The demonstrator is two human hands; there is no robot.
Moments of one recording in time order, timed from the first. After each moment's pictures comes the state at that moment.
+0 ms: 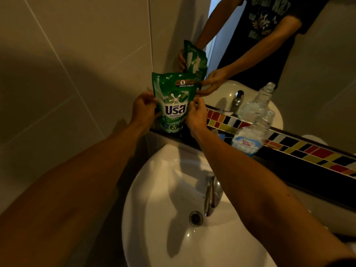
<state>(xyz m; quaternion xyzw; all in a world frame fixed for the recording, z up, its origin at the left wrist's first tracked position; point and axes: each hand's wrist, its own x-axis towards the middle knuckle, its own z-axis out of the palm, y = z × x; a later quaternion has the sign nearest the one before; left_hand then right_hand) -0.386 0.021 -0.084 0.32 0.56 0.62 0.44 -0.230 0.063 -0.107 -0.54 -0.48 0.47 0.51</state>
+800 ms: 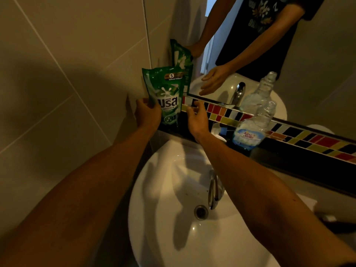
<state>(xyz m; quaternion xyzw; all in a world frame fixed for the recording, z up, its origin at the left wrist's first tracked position) -0.375 0.021 -0.110 0.31 0.71 0.56 0.30 -0.218 0.043 -0.131 -0.56 -0.51 0.47 0.46</state>
